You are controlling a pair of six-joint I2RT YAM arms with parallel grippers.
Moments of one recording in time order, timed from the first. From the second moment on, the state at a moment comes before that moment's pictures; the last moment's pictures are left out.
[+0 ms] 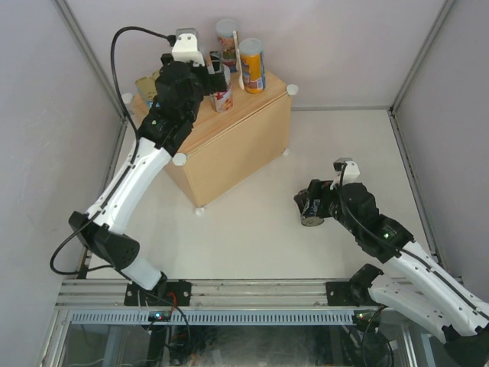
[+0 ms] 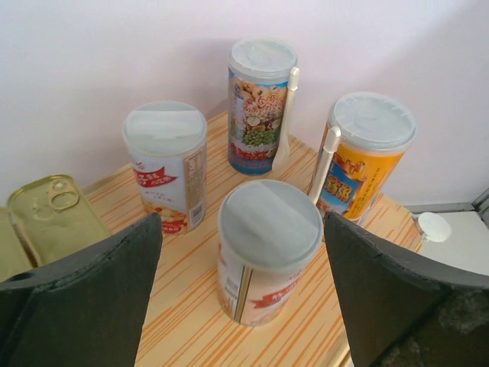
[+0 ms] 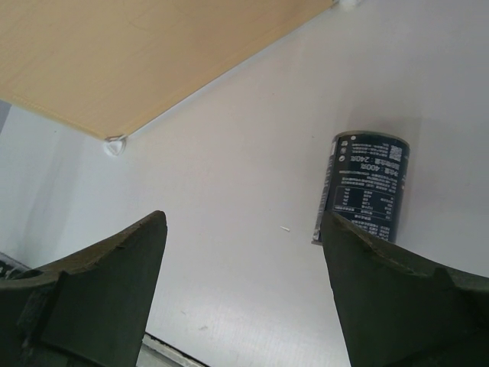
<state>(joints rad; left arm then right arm) -0.51 1.62 1.87 -0.22 -0.39 -0.11 0.67 0.69 0.72 -0.47 0.18 0.51</state>
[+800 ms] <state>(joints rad) -1.02 1.10 1.25 -0.02 -0.58 -0.07 0.52 1.02 0.65 -0.46 0.20 0.51</state>
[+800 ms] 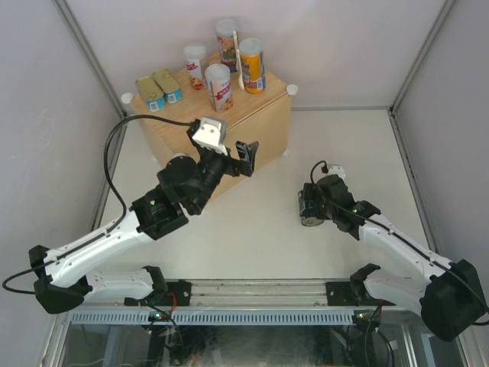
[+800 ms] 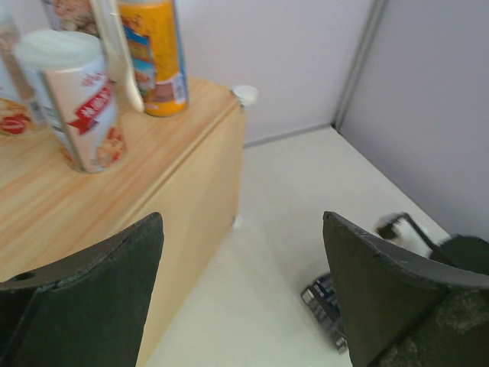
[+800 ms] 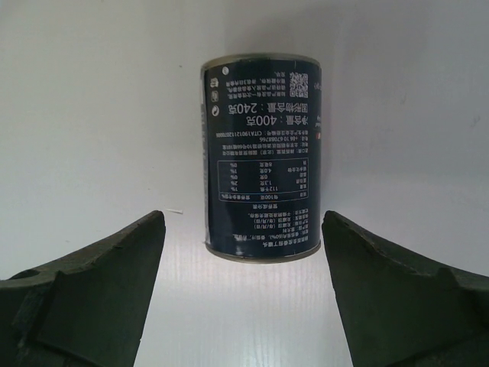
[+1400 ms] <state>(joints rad) -1.24 1.07 1.07 0.09 -0.71 -0.06 0.52 1.23 0.59 -0.36 0.18 0.52</state>
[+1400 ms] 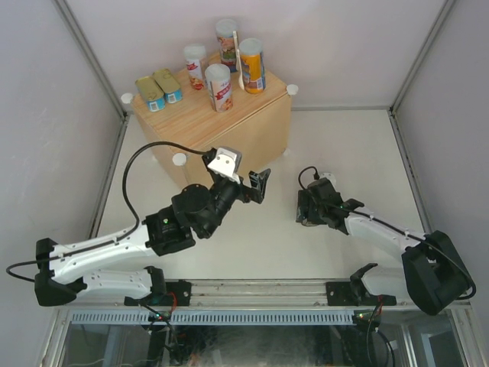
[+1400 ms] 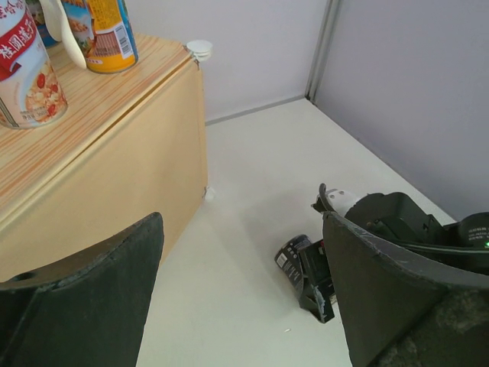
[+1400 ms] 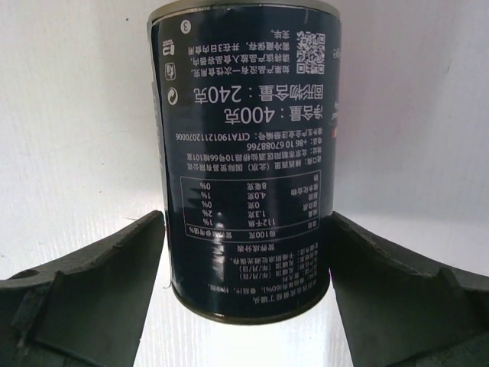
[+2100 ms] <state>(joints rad) -1.33 1.01 1.03 0.12 -0.79 -0.07 0.77 1.18 0.66 -0.56 0.24 0.54</state>
